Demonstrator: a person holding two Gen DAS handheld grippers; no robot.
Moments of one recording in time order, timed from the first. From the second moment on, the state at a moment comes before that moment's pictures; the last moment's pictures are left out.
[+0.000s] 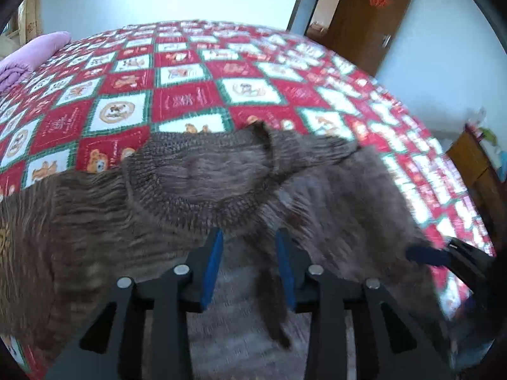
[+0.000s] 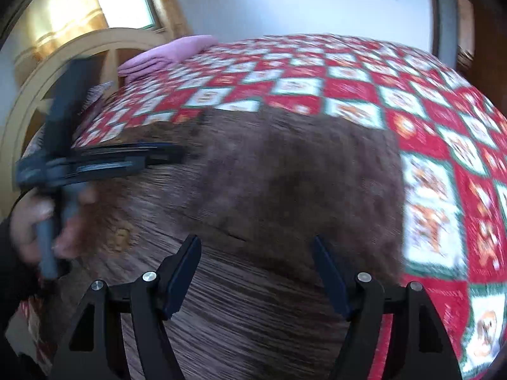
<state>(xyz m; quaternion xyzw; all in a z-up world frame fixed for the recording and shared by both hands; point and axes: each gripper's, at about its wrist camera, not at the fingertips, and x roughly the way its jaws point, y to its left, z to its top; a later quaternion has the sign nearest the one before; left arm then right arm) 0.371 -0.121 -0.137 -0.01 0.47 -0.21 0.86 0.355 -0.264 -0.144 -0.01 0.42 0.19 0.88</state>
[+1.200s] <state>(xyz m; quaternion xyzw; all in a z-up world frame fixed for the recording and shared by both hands) 0.303 0.096 -0.105 -0.05 0.42 -0.03 0.91 0.340 -0.168 -0.146 -0.09 0.40 0.21 0.89</state>
